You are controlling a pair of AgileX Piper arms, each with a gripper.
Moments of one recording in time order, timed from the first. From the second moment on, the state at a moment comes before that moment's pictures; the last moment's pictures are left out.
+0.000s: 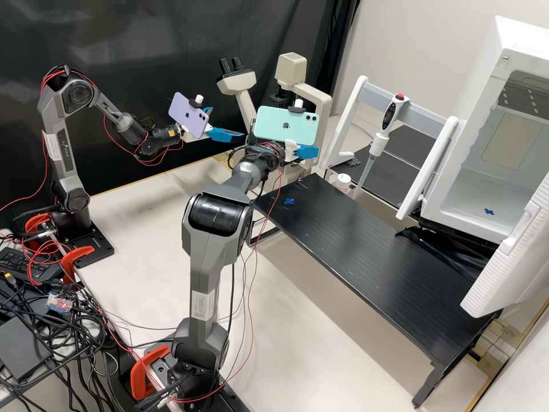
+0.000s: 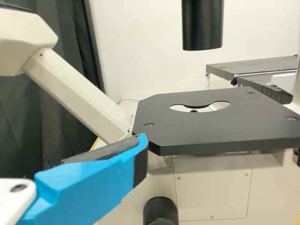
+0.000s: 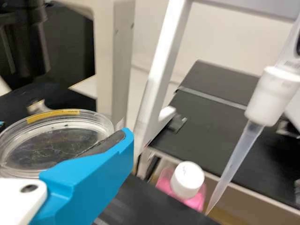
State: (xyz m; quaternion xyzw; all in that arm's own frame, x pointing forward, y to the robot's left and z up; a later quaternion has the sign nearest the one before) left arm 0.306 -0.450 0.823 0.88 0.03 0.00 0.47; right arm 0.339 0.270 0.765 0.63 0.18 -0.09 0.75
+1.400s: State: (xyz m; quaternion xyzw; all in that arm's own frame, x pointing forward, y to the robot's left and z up) left arm 0.306 -0.450 0.823 0.88 0.03 0.00 0.47; right arm 0.348 0.274 0.682 0.65 0.24 0.02 0.73
